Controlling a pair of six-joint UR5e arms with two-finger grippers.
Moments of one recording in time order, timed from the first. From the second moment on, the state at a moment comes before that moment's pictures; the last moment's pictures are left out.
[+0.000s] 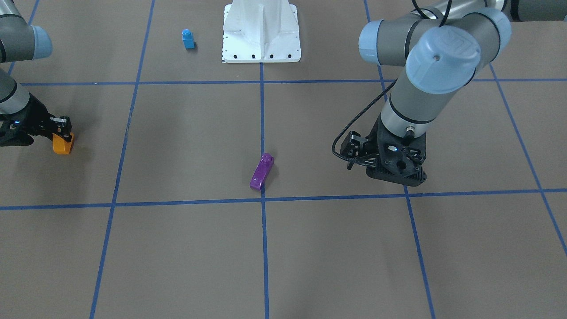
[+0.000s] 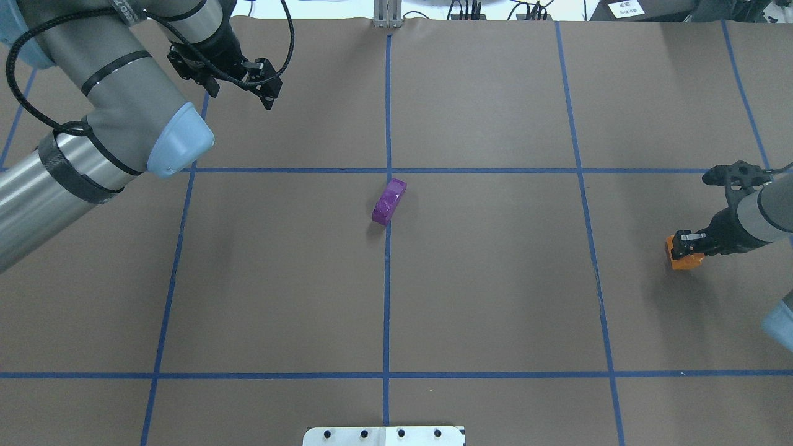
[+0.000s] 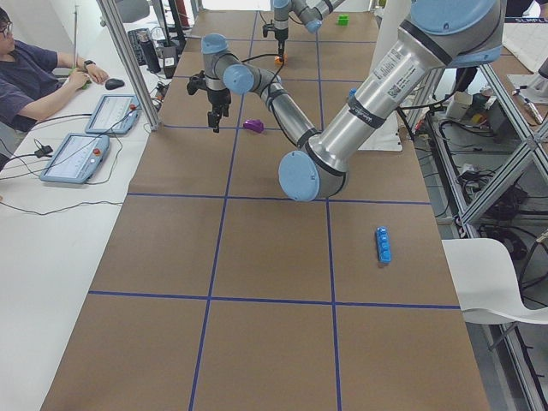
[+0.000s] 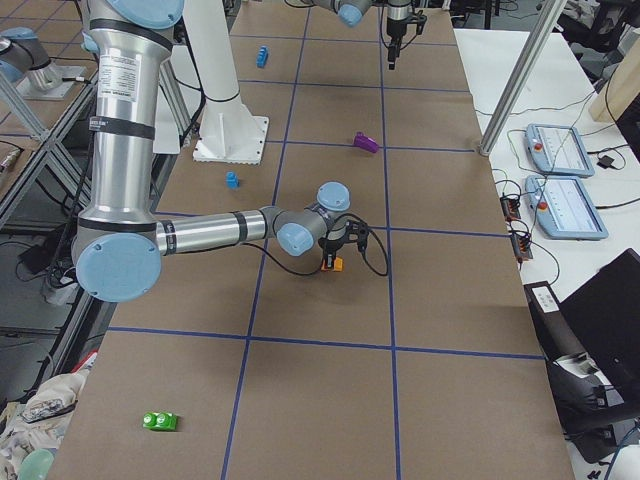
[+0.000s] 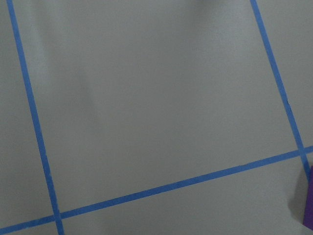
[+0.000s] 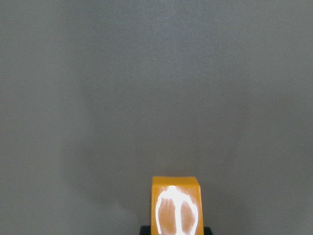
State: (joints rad) left arm -0.93 -2.32 -1.61 -1.44 -2.12 -0.61; right arm 0.89 -1.69 1.76 -1.07 2.16 0.88
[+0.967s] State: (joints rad) left arm -1.14 -2.04 -1.67 -1.43 -2.16 -0.25; right arm 0.82 -1.02 1.75 -1.60 2.21 1.16
